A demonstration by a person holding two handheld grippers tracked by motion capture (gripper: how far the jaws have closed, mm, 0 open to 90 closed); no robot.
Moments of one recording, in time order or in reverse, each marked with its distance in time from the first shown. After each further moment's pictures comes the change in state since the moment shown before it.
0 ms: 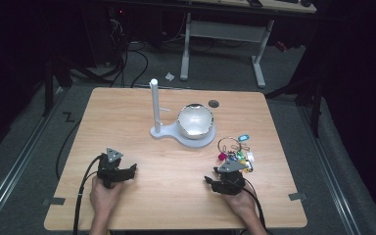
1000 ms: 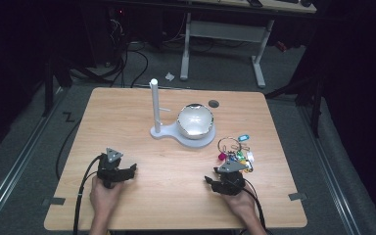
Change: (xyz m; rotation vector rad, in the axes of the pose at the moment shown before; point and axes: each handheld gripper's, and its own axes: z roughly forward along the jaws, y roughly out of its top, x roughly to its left) left arm 0.000 0.000 0.000 0.000 -0.003 -0.002; right arm 0.001 -0.001 -0.001 -0.003 -0.006 0.010
